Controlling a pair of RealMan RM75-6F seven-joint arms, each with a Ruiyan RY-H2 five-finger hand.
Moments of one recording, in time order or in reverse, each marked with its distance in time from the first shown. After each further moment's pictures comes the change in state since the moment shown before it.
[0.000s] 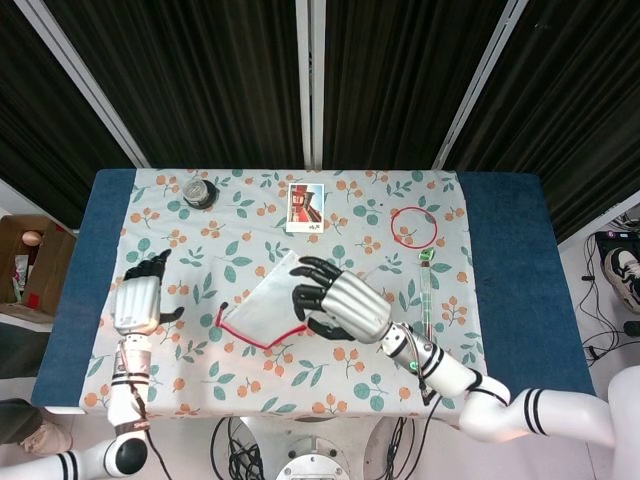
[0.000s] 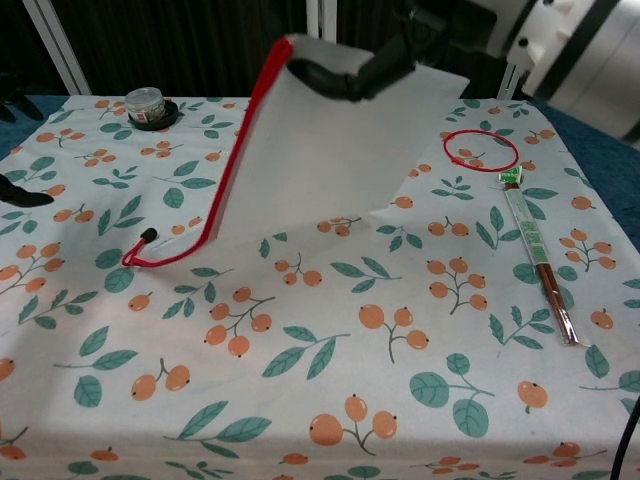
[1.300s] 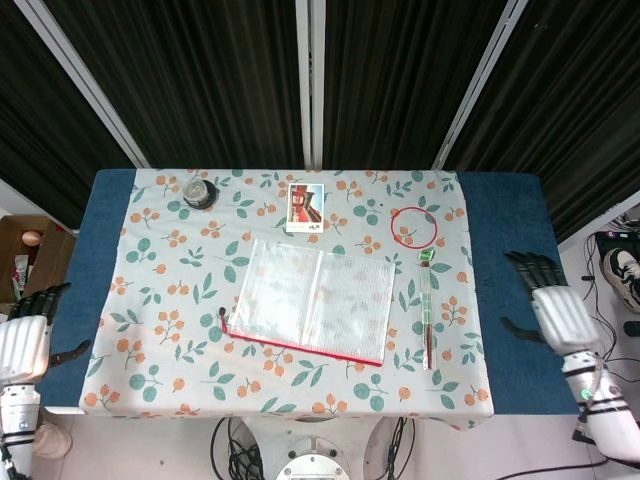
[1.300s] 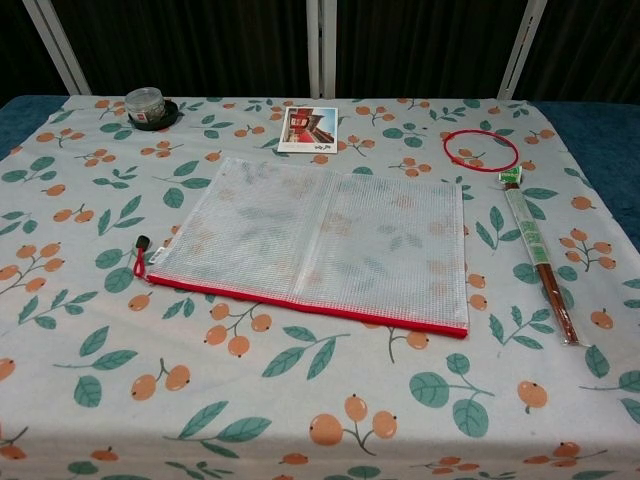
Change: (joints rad) left arm 0.281 0.340 0.189 0.106 0.305 0.131 -0.537; right arm -0.500 0.421 -0.166 -0.045 0.335 0.207 0.001
